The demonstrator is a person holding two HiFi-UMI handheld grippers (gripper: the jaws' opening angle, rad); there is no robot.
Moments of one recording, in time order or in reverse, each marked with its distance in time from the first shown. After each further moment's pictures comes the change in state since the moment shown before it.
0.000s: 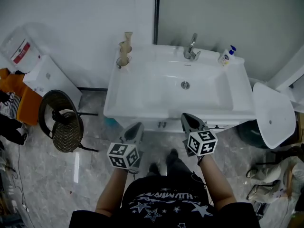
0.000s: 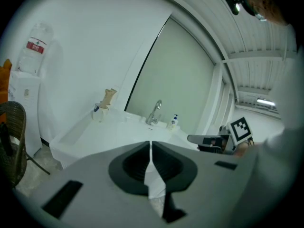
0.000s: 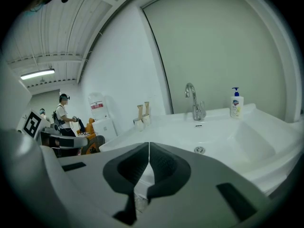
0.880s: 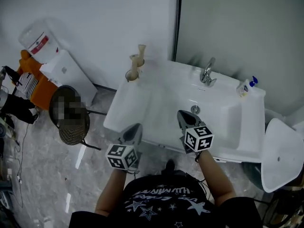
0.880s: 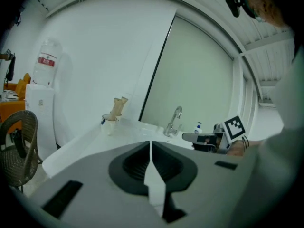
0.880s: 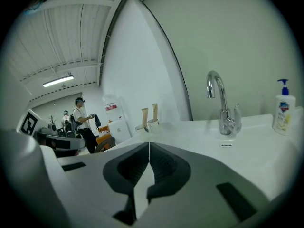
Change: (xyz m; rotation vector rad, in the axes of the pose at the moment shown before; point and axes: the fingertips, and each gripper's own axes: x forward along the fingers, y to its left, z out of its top) left arm 0.090 0.027 0.058 -0.025 -0.075 0.252; right arm 0.140 -0.057 0.071 -0.061 0.026 0.298
